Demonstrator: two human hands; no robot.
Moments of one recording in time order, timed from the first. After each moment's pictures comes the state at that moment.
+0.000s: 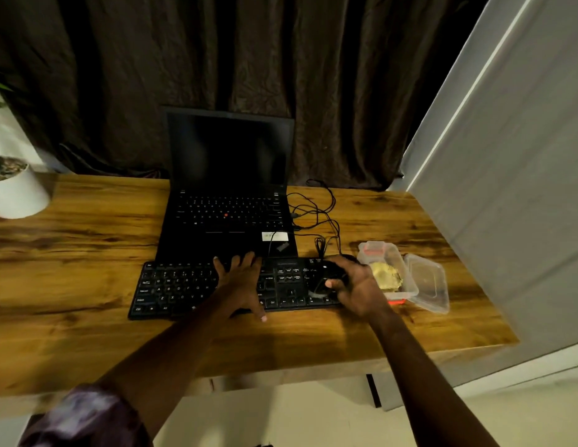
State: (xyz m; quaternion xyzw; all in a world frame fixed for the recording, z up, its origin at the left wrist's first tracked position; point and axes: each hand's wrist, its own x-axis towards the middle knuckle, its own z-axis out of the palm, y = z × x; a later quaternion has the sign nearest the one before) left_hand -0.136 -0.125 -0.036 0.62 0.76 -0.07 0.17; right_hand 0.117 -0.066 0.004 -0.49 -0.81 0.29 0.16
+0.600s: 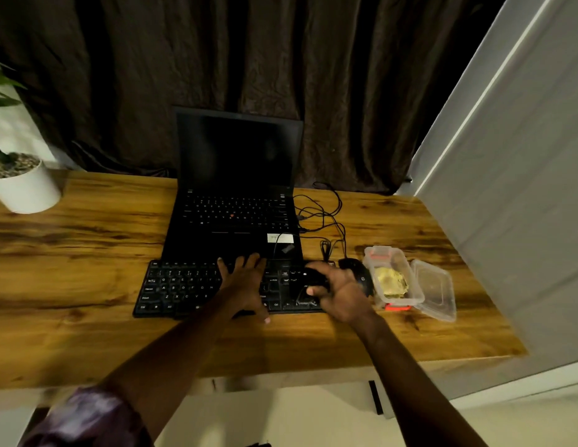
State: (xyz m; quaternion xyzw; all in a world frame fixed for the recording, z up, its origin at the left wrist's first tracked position) left_hand -0.138 -0.127 -0.039 0.62 0.76 -0.05 0.19; right_hand 0.087 -0.076 0.005 -0.47 -0.81 0.32 0.11
